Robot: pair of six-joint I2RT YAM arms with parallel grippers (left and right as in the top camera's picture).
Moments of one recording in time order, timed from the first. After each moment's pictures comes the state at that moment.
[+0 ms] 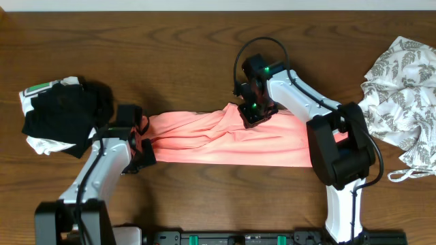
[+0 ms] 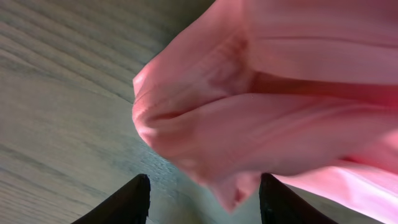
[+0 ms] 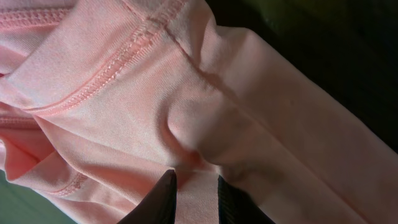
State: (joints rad) left arm 0.00 1.46 0.73 -0.78 -0.14 -0.33; right arm 0.45 2.16 1.57 -1.00 -0.26 -0.05
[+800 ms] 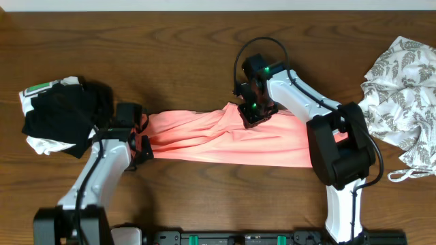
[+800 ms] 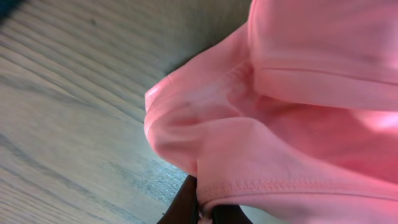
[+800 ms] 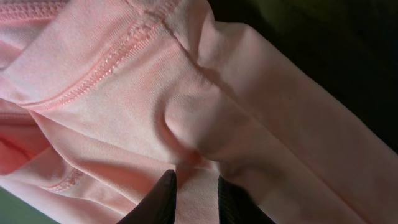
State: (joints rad) left arm 0.00 1.41 0.73 -0.73 -0.20 -0.33; right arm 0.45 2.16 1.57 -1.00 -0.26 -0.05
